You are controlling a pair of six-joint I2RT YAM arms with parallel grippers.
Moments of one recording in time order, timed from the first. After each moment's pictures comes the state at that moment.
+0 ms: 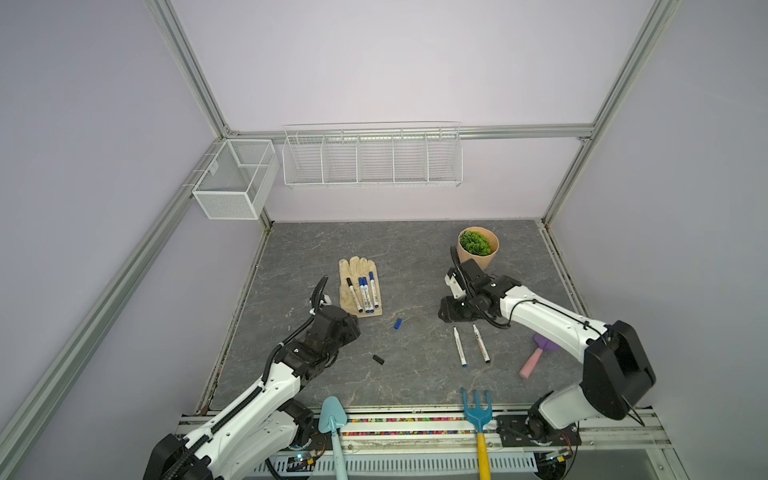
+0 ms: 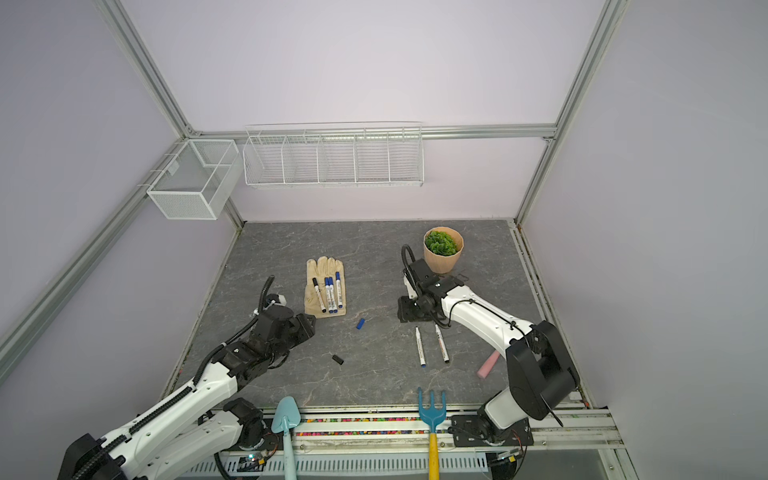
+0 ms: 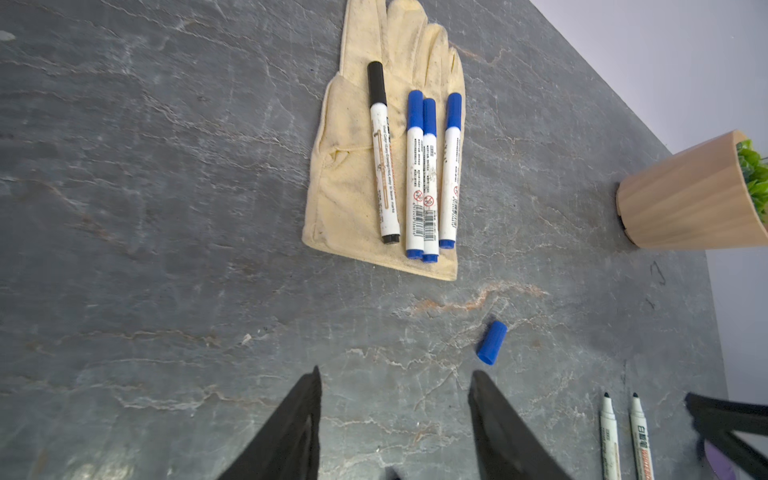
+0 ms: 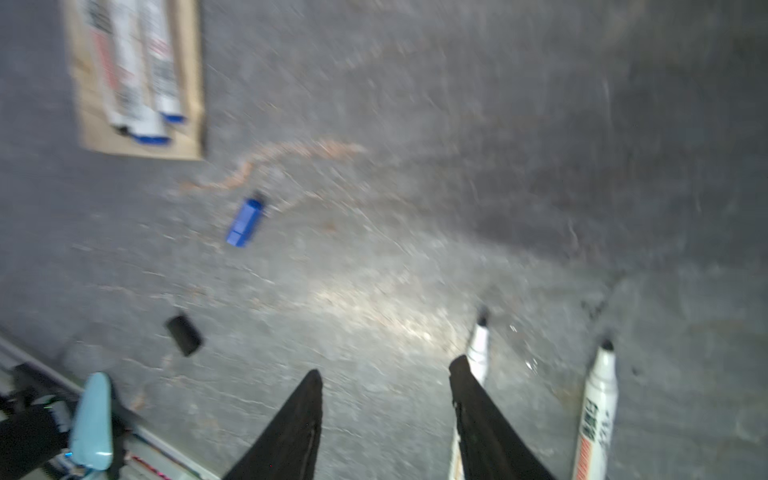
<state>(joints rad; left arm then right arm) -0.60 0.88 0.48 -0.33 -0.19 -0.89 0.60 1.52 1.01 -0.72 -0.11 0.47</state>
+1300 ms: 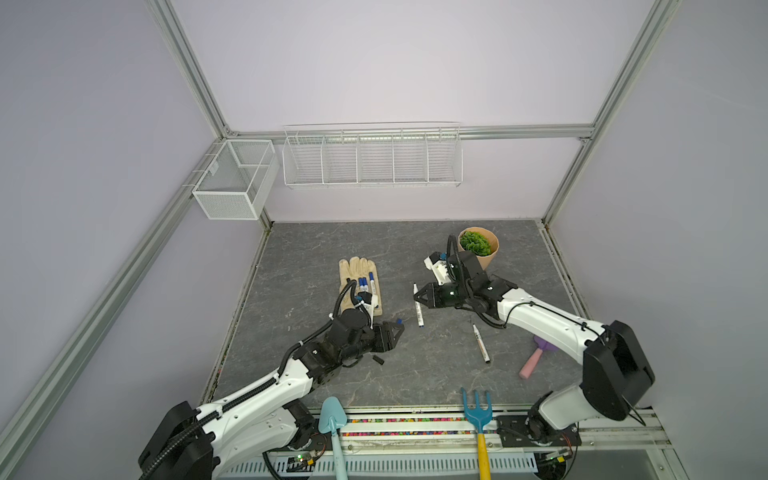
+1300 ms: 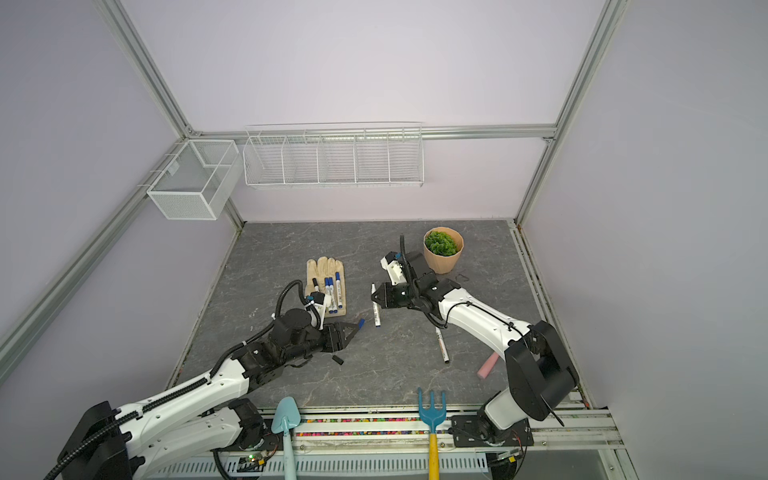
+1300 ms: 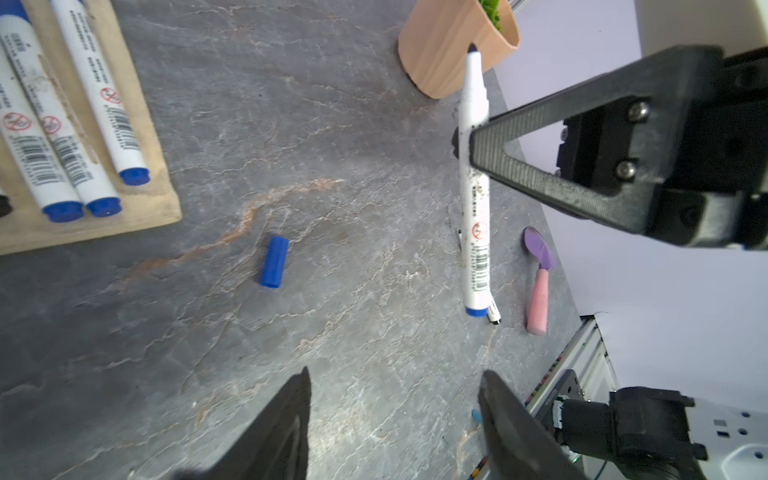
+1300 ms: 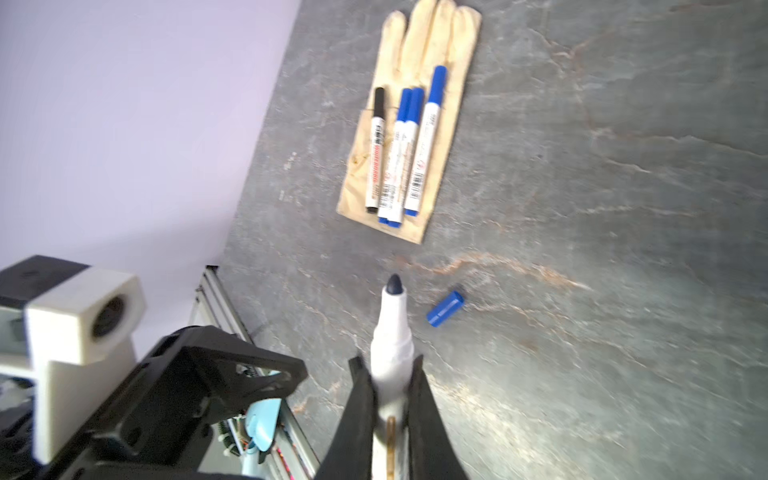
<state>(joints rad) -0.82 0.98 0.49 -0.02 0.13 -0.75 0.64 1.53 1.07 -0.25 -0.48 0.55</state>
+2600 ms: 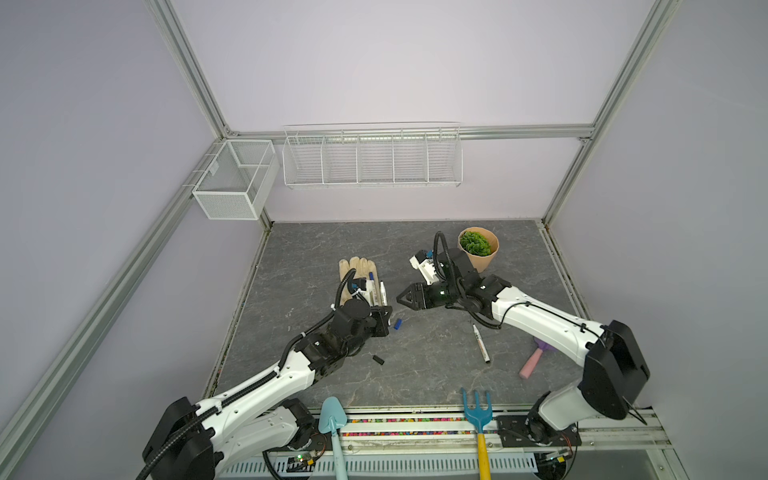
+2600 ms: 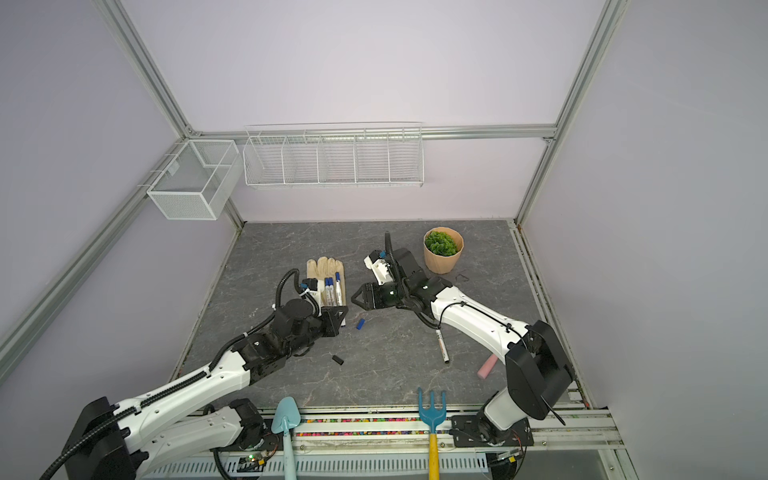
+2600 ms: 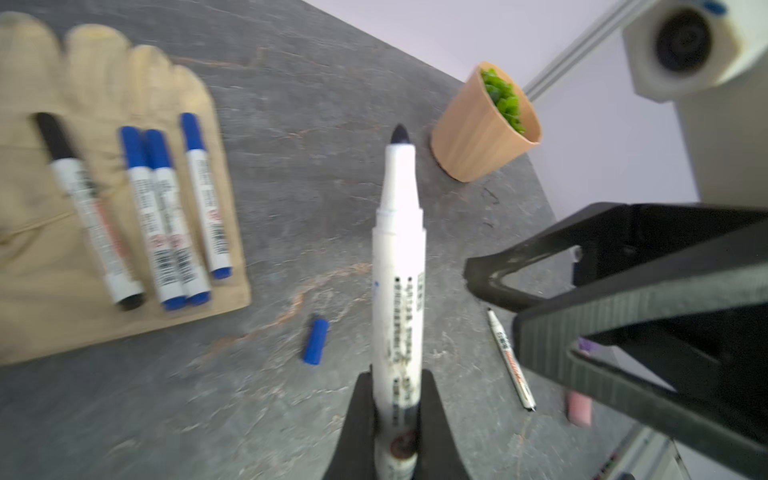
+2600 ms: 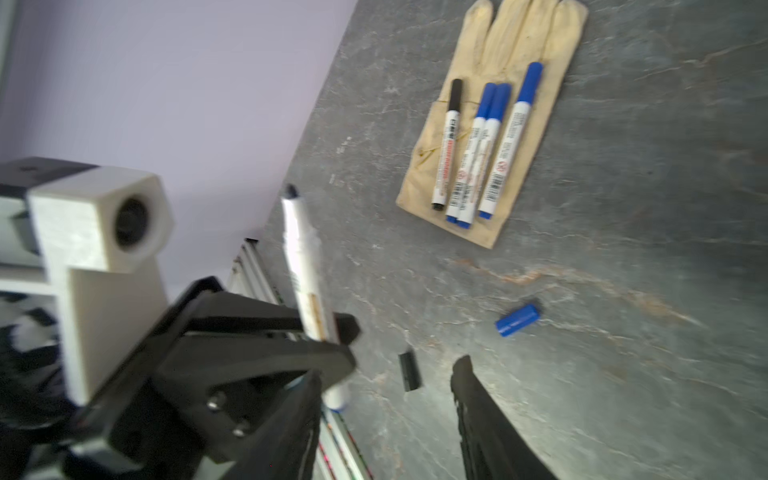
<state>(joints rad) -0.82 0.99 0.60 -0.13 -0.17 -0.74 0.72 1.57 1.19 -0.37 -0.45 0.51</state>
